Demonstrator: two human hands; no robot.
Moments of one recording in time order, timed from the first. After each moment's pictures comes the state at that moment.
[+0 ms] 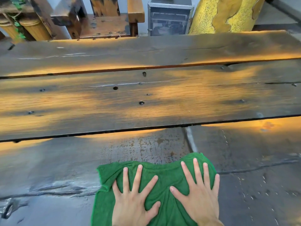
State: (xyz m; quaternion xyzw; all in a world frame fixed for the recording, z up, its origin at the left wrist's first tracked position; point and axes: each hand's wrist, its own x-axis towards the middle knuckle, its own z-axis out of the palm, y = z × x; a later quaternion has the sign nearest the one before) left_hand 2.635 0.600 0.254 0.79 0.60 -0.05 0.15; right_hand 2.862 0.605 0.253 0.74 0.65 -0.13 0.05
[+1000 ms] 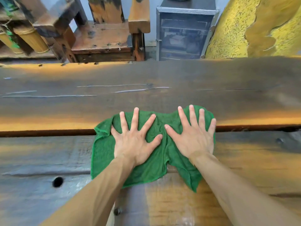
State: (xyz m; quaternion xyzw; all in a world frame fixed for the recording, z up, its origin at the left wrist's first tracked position) left_hand 2.728 1.188 0.239 0.70 0.71 -0.04 0.08; right_hand 2.916 1.206 0.244 0.73 0.68 -0.09 0.00
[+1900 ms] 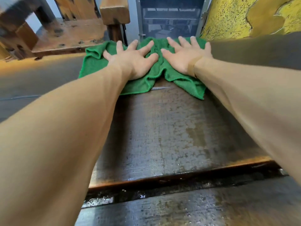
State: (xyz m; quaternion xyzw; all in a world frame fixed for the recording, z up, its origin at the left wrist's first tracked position) left_hand 2.756 1.503 0.239 0.73 0.68 0.00 0.07; right_hand 2.930 1.511 0.233 0.71 0.70 -0.06 0.00
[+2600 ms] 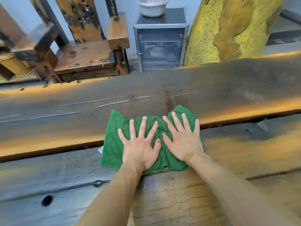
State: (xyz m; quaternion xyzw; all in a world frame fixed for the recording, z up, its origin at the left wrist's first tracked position) left_hand 2.784 1.190 0.237 0.77 0.64 -0.04 0.05; right_hand 2.951 1.196 0.245 0.68 0.73 -0.08 0.02
